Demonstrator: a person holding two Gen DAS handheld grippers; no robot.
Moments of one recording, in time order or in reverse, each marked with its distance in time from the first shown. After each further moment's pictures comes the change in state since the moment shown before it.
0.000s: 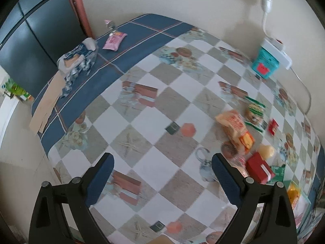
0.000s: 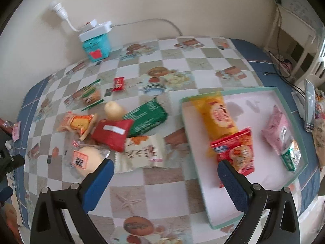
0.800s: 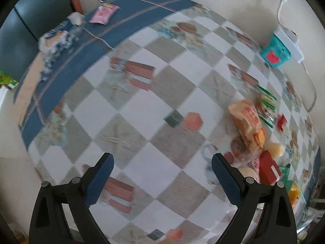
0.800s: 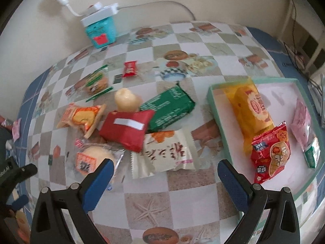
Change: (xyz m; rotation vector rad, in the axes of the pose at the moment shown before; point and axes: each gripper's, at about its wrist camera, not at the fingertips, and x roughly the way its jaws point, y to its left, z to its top) left arm 0.060 0.002 0.006 -0.004 0.155 -0.084; right arm 0.043 0.024 0.003 0.025 0.078 0.040
